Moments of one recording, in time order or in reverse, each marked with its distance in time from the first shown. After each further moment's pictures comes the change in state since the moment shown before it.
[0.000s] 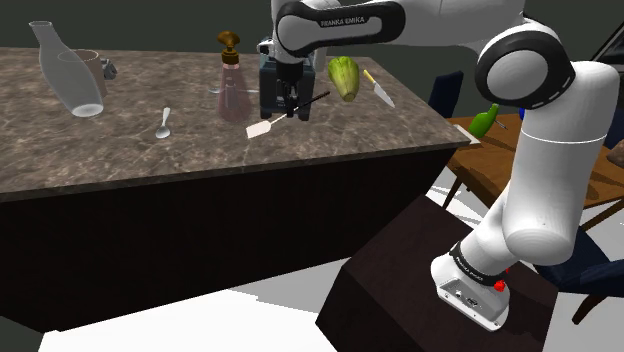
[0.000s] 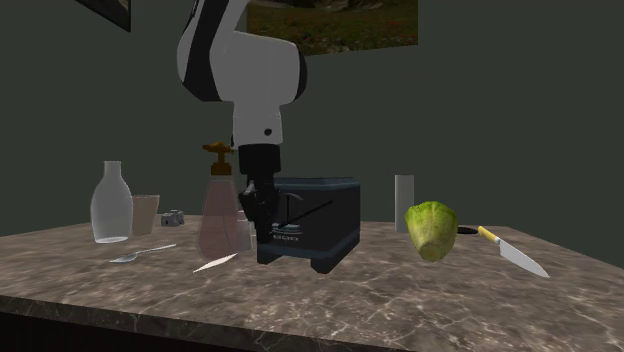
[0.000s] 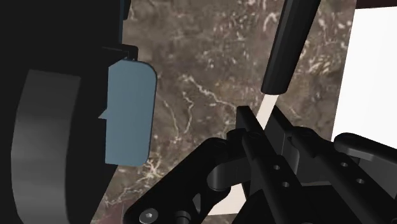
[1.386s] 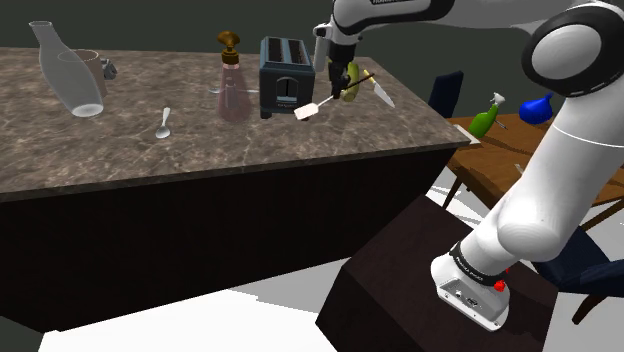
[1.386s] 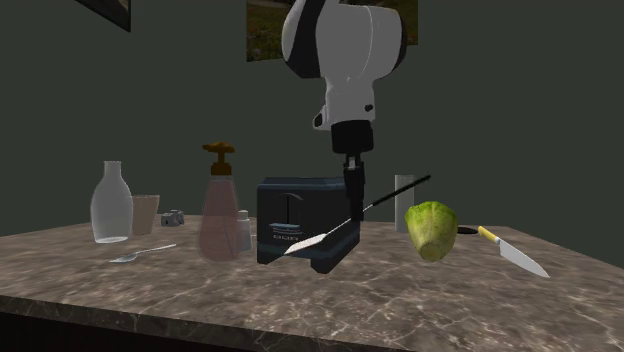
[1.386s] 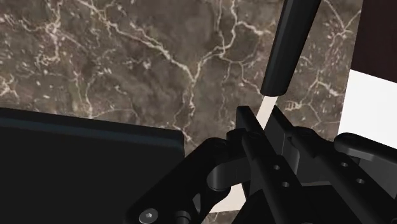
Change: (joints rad) arm -0.166 -0.216 -0.090 -0.215 0.010 0.011 -0.255
